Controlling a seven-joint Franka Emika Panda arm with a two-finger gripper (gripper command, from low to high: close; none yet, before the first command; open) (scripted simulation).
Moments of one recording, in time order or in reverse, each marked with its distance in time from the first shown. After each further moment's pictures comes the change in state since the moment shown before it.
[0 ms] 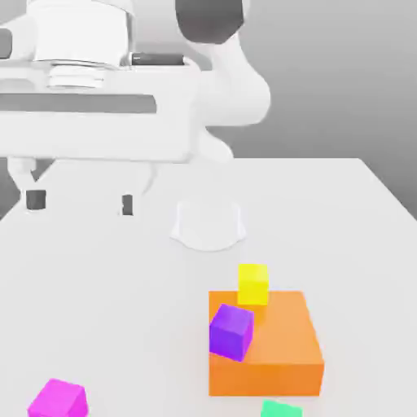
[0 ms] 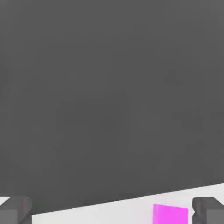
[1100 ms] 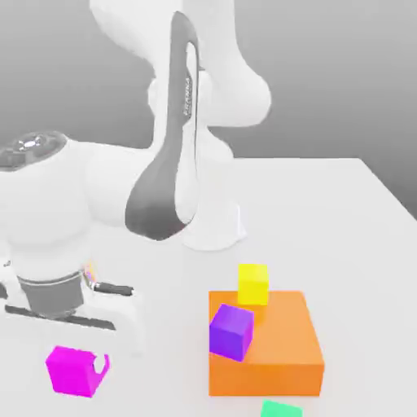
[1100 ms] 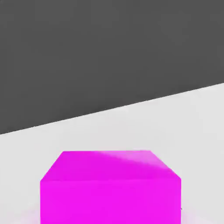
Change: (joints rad) arm -0.041 0.236 0.038 -0.120 0.046 0.063 -0.080
